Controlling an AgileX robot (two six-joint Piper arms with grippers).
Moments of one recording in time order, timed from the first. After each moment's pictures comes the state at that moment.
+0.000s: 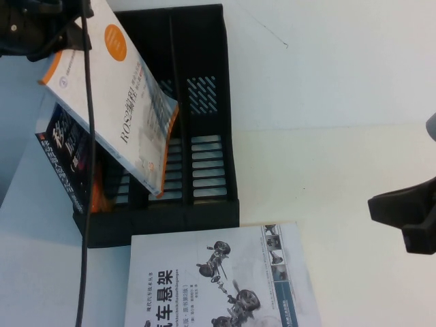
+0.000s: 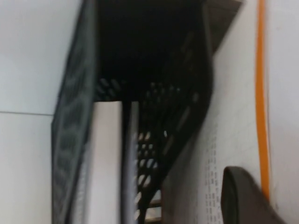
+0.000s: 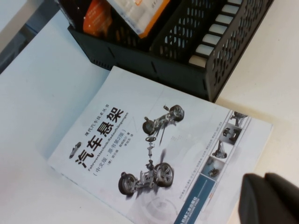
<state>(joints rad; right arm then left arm) 0.34 1.04 -0.84 0.58 0.68 -0.43 -0.10 1.68 -1.72 -0.43 0.85 -0.05</state>
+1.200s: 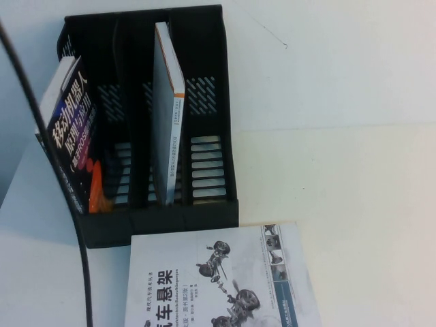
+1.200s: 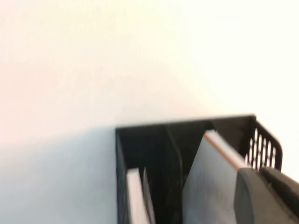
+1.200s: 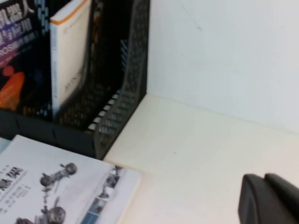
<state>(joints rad) 0.34 0.52 -0.77 0.03 0.70 -0.05 -0.22 1.04 -1.27 -0.10 0.50 -0.05</state>
